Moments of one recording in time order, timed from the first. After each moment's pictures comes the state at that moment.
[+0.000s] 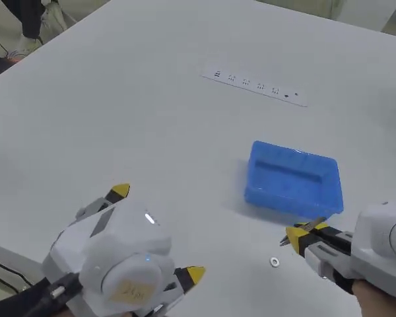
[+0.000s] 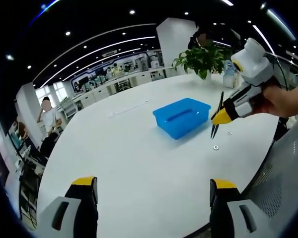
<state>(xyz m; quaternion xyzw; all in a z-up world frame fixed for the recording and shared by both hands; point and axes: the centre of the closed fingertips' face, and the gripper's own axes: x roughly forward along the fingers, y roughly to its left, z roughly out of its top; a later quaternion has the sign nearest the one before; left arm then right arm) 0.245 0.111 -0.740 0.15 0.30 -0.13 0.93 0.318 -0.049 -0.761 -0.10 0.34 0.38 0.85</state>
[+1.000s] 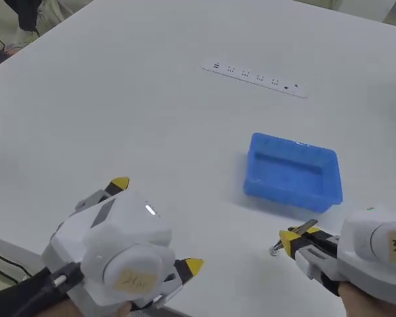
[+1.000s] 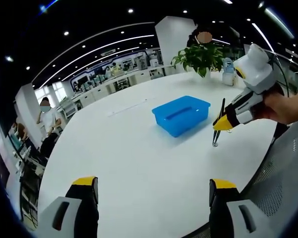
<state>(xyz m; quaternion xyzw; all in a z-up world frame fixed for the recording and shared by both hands) 0.244 0.111 -0.744 0.16 0.30 -0.13 0.93 0.311 -0.050 -0.778 -0.11 0.35 0.37 0.86</state>
